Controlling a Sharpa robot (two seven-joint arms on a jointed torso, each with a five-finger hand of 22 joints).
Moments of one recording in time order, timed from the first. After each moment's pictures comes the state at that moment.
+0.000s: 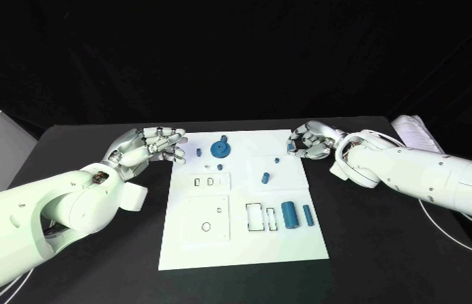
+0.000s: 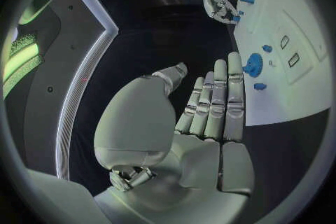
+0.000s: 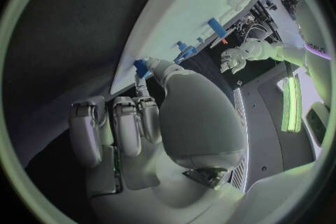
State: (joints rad) left arm 1.20 -0.97 -0.02 1.61 -0.13 -0.22 0.37; left_hand 1.34 -0.13 0.49 0.12 0.05 0.79 0.20 0.24 0.19 1.02 0.17 0.07 0.07 1.02 0.11 0.48 0.46 0.17 1.05 0.18 0.53 0.28; right arm 1.26 -0.85 -0.14 1.19 -1.07 -0.33 0.19; right_hand 1.37 -0.21 0.42 0.13 0.26 0.91 0.15 0.30 0.29 1.47 0.07 1.51 1.31 1.47 0.00 1.57 1.31 0.01 1.47 0.10 1.57 1.31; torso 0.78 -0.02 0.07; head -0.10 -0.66
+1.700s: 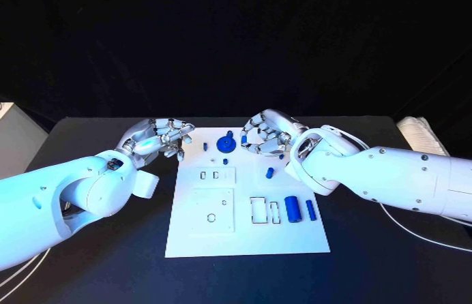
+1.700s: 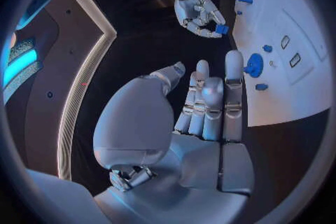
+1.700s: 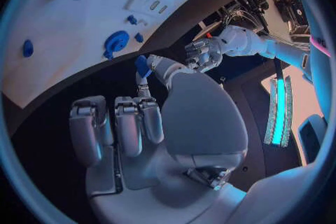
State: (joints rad) left arm 1.20 -0.94 -0.02 1.59 -0.16 -0.24 0.32; left_hand 1.31 -0.14 0.48 0.11 0.05 0.83 0.16 0.47 0.37 1.08 0.08 0.62 0.45 1.32 0.01 1.24 1.10 0.17 1.14 0.10 1.01 0.62; right arm 1.32 -0.73 -0.15 1.56 -1.18 -0.54 -0.14; right_hand 1.35 -0.17 0.47 0.12 0.26 0.95 0.13 0.36 0.29 1.47 0.05 1.52 1.31 1.47 -0.02 1.57 1.31 0.01 1.46 0.08 1.57 1.31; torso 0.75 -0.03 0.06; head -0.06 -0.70
